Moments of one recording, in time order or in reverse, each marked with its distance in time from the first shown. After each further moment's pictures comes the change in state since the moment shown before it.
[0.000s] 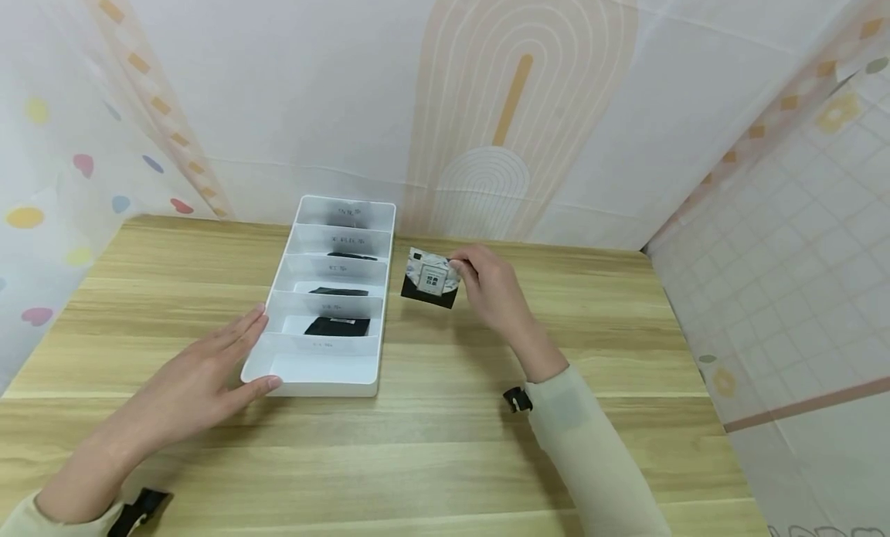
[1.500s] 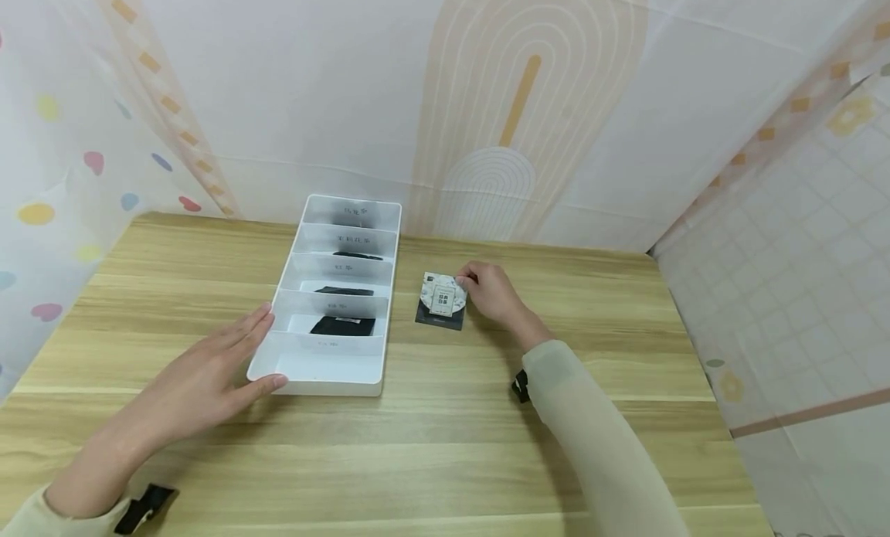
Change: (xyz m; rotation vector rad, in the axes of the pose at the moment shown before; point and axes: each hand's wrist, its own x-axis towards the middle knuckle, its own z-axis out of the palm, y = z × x) left_hand 0.000 0.000 -0.001 0.006 -0.022 -0.021; right_hand 0.004 0.069 0.046 0.066 -0.316 0.355
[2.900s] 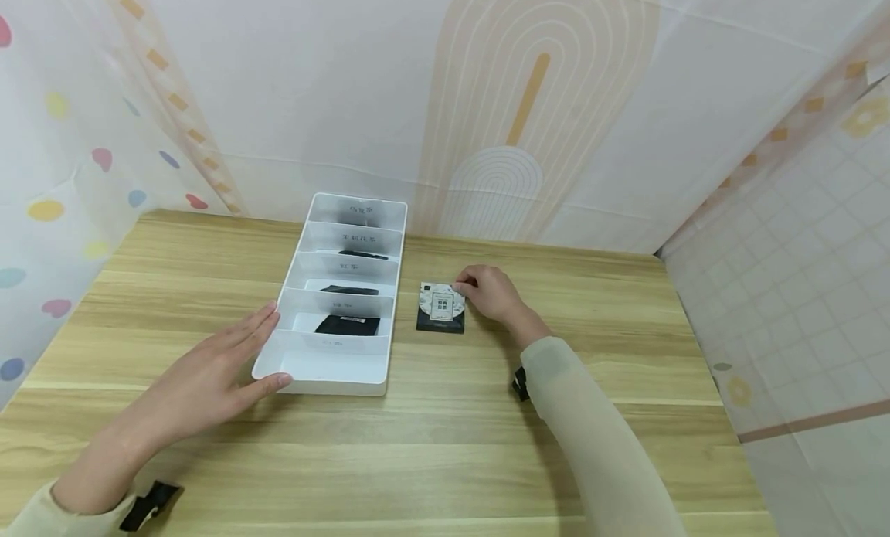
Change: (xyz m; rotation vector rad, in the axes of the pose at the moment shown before) left_hand -0.002 -0.001 0.002 -0.007 0.013 0.009; right_hand 0.009 0.006 0.008 -0.070 -0.110 0.018
